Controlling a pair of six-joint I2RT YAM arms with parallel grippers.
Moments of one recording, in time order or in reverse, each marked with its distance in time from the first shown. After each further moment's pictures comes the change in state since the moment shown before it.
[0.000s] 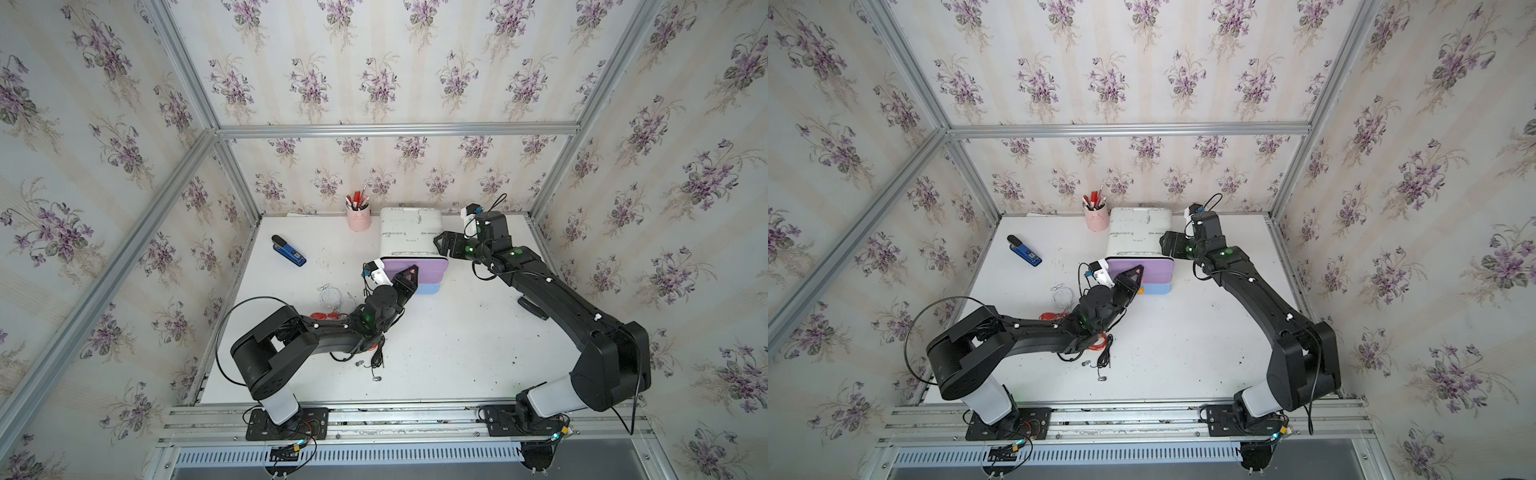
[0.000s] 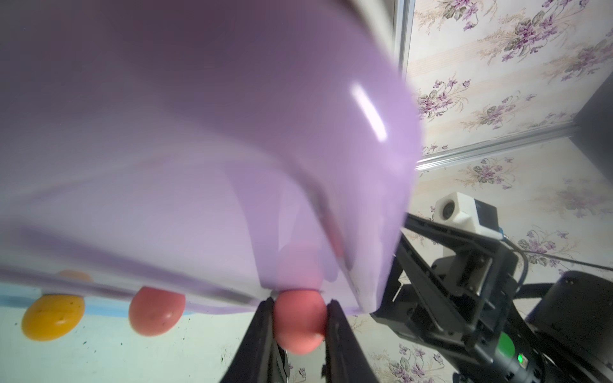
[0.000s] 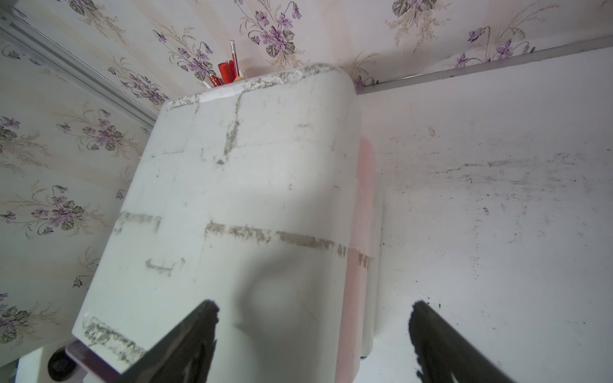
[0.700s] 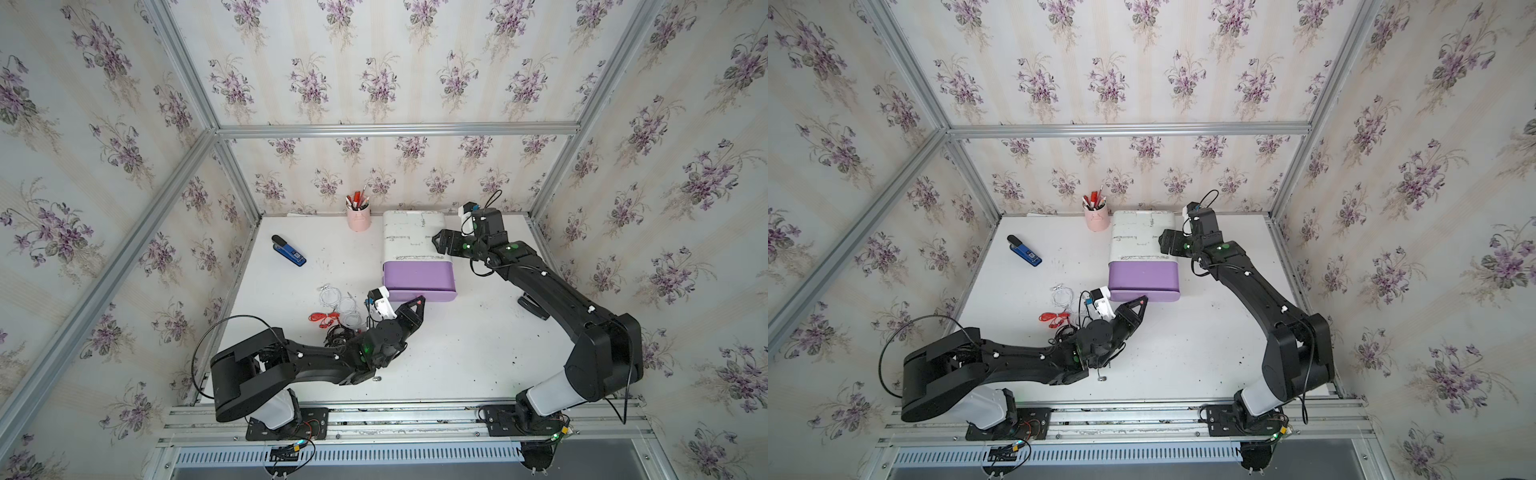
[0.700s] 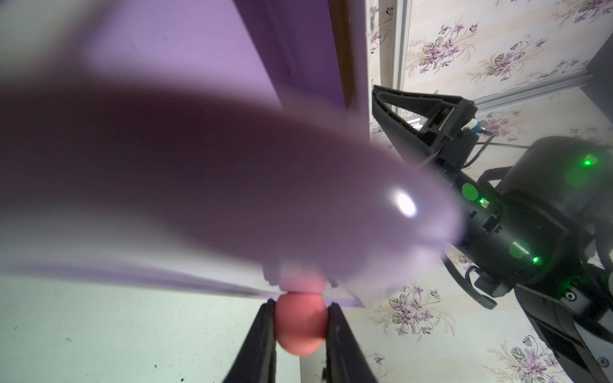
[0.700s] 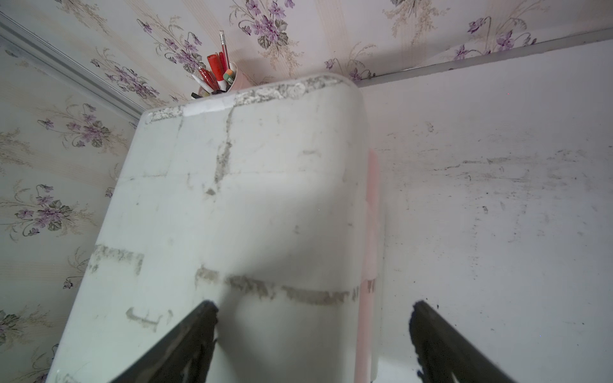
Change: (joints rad) left arm -0.244 -0.140 -0.158 -0.048 -0.170 -0.035; right arm 0.000 0.055 0.051 -0.039 0.006 0.000
